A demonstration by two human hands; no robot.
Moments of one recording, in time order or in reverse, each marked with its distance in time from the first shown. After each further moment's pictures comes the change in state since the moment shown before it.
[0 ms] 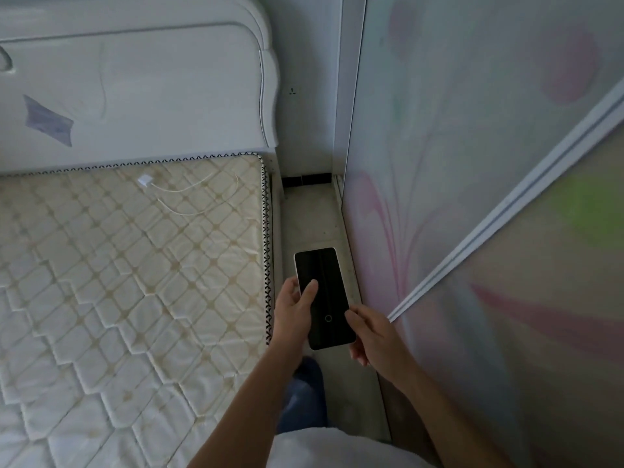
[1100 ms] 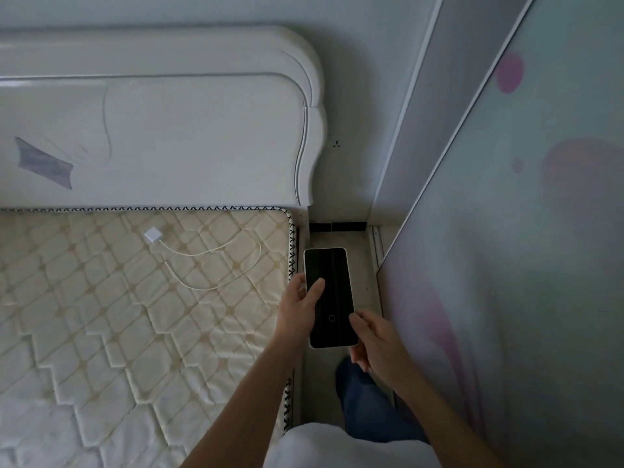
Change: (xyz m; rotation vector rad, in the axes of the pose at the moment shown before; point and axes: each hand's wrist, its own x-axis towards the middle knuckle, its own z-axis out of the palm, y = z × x) left_hand 0.377 0.189 -0.004 -0.039 -0.021 -0.009; right_hand 0.404 -0.138 -0.023 -0.020 -0.040 0.002
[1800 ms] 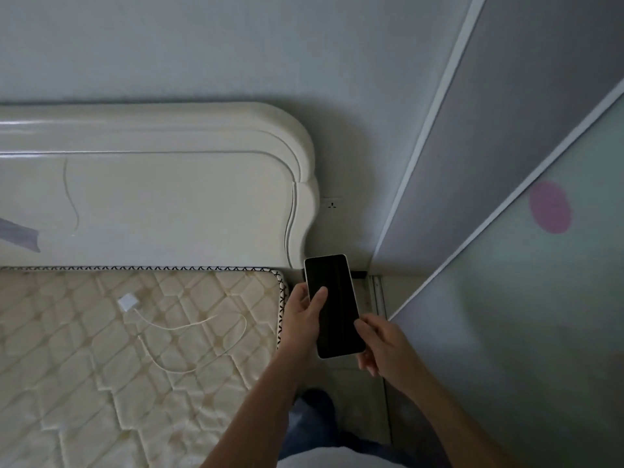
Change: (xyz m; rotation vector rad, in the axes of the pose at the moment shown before) left_hand 0.201 0.108 0.079 -0.088 0.075 0.002; right_hand 0.210 -0.082 -0.109 -0.135 -0.038 -0.020
